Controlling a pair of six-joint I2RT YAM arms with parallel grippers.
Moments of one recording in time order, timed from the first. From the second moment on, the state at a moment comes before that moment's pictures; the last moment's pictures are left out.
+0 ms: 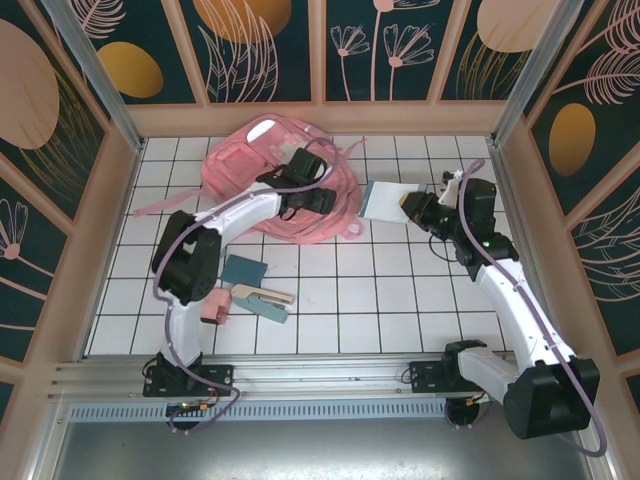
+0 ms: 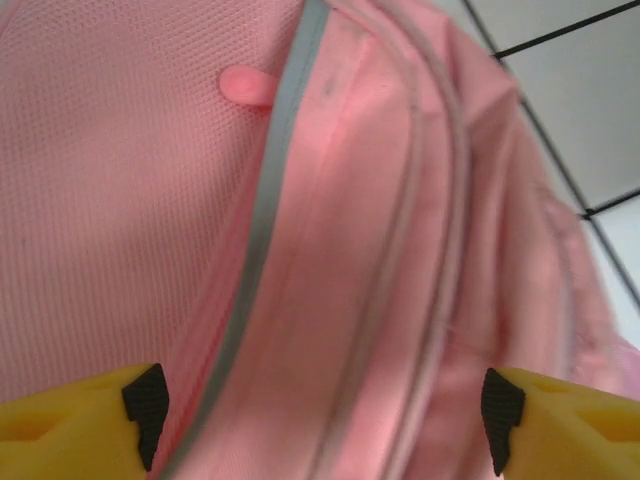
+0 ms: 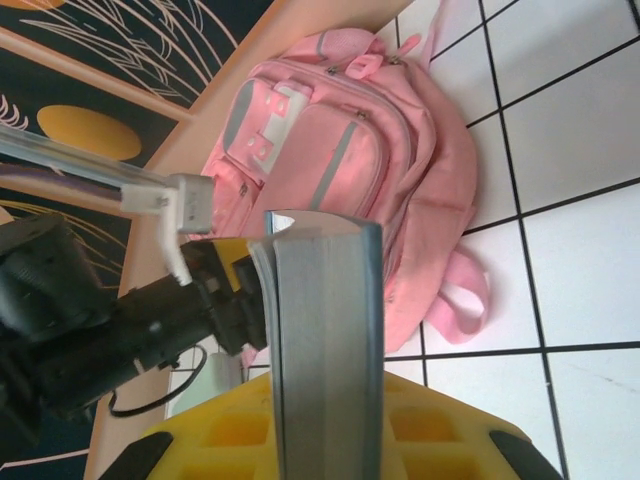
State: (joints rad) left arm -0.60 2.06 1.63 -0.47 -0.10 -0.18; right arm 0.15 1.03 0.84 -0.29 -0.46 0.75
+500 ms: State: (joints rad) left arm -0.60 2.23 1.77 -0.53 -0.16 -0.07; right arm 0.13 1.02 0.82 -0.31 -0.48 0.72
